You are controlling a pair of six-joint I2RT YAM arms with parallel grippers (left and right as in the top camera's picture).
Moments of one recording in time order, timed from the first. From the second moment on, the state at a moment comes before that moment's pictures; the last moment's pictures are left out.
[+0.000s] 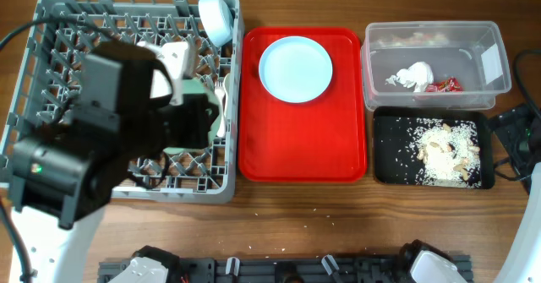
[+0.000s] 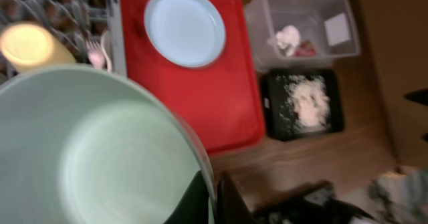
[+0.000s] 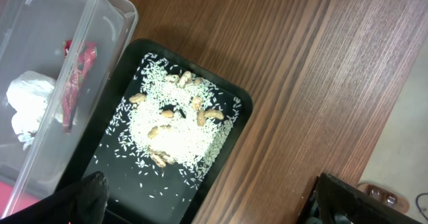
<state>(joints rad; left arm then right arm) -0.36 1.23 1.73 -1.37 0.28 -0.39 -0.50 1.22 1.34 -1.32 0.24 0.61</state>
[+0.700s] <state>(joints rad) 0.48 1.58 0.95 -0.92 1.32 -0.12 -0.50 1.22 1.34 -1.32 0.24 0.61</state>
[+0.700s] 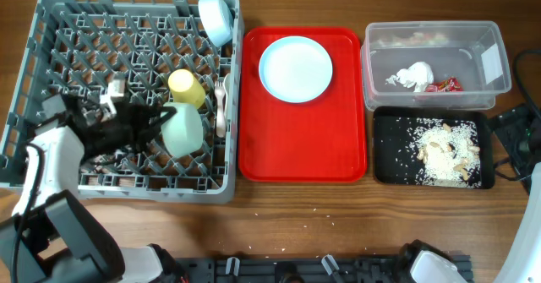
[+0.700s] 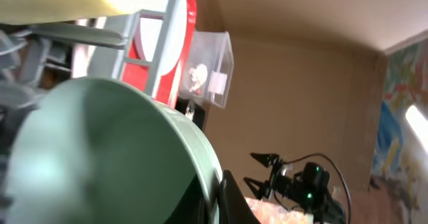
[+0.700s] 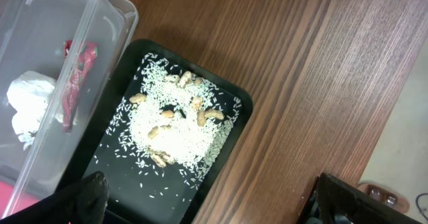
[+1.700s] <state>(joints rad) -0.51 1.58 1.34 -0.77 0.09 -0.52 -0.50 1.22 1.34 -1.32 0.24 0.61</state>
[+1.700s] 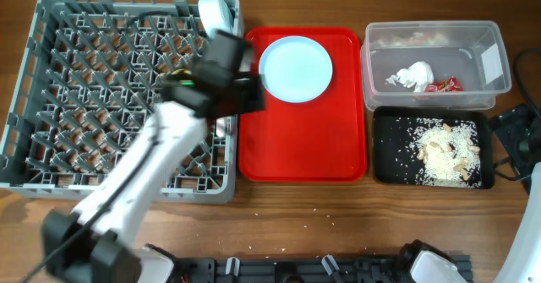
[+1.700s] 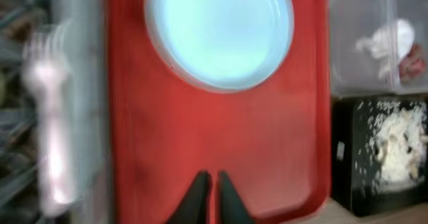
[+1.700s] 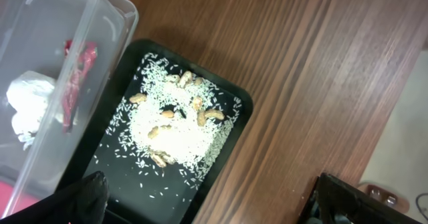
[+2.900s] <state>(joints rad) -0.80 1.89 1.34 -0.41 0.03 -0.55 -0.50 1.22 1.34 -1.32 0.24 0.61</state>
